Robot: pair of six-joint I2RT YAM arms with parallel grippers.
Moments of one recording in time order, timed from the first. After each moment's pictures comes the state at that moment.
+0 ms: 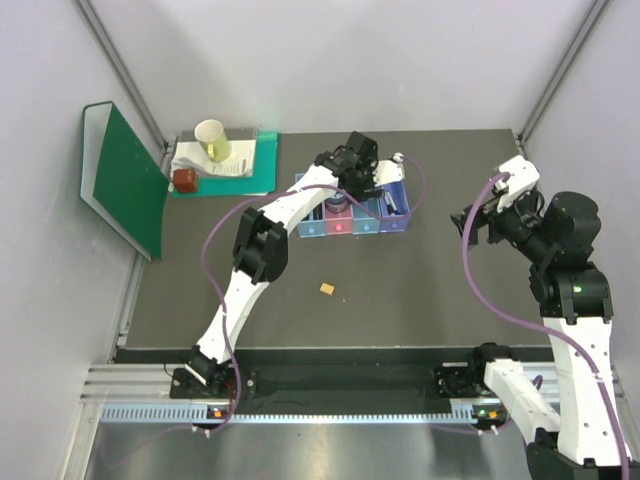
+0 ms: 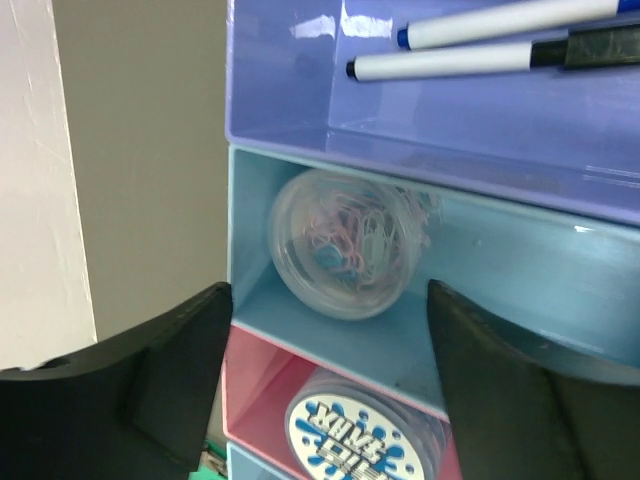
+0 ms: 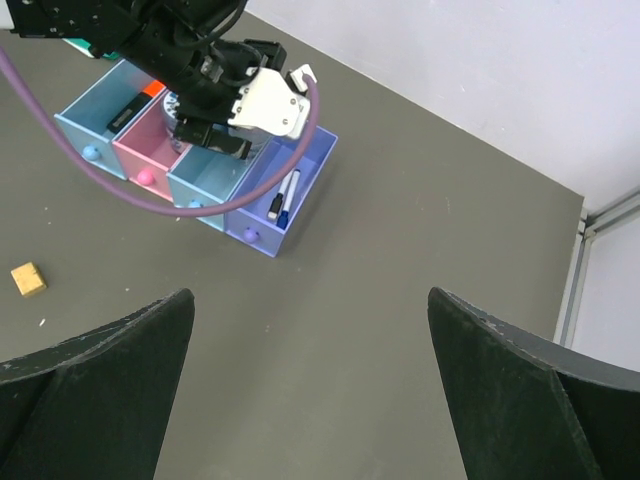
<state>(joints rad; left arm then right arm) -0.63 2.51 2.39 -0.71 0.02 0.86 0.02 0.75 1.13 -0.63 -0.40 -0.32</state>
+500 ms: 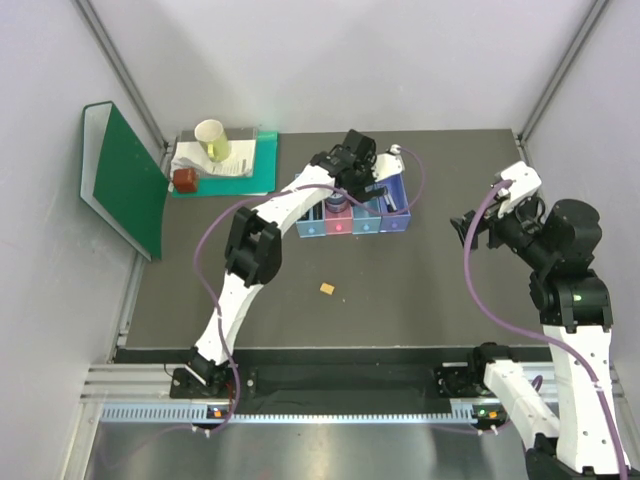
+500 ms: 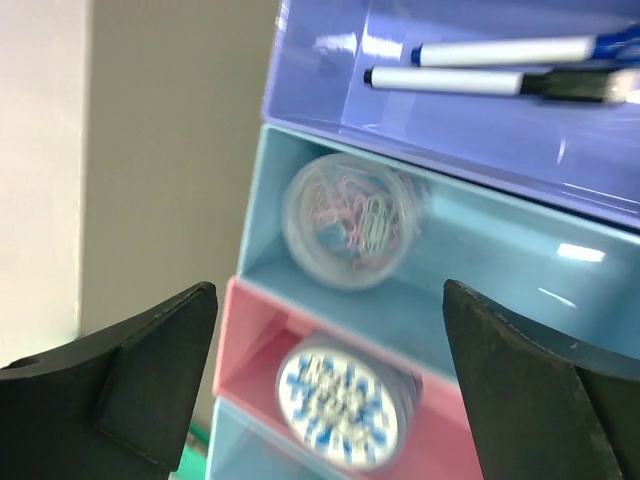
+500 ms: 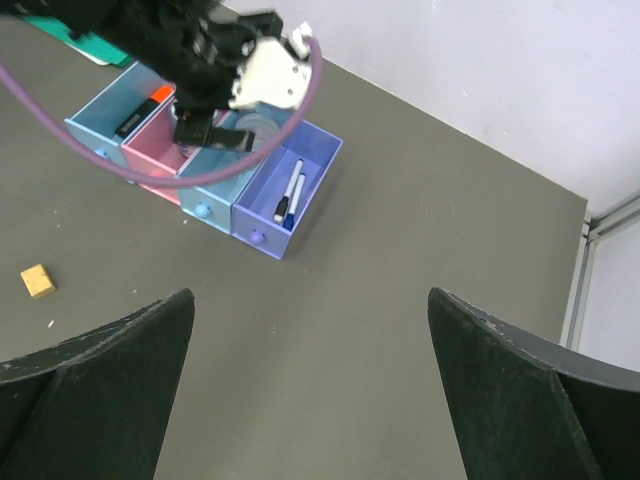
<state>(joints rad) -0.64 2.43 2.28 -0.63 0.01 0.74 0.02 0.72 1.10 -0.62 -0.41 -0.30</state>
